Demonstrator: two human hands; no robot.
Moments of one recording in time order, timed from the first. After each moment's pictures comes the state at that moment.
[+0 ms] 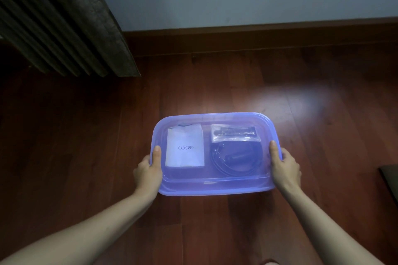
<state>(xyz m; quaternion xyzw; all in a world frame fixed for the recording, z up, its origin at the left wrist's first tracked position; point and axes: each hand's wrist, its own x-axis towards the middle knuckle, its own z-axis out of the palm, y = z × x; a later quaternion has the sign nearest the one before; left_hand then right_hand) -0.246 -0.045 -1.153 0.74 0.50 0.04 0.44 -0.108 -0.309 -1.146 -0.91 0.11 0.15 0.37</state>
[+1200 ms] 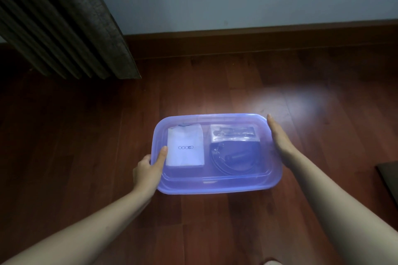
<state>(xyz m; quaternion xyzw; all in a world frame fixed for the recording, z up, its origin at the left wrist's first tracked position) -0.249 -0.037 -1.157 0.73 0.49 0.04 0.47 -0.044 -0.295 -1.144 -0.81 0.06 0.27 0.52</state>
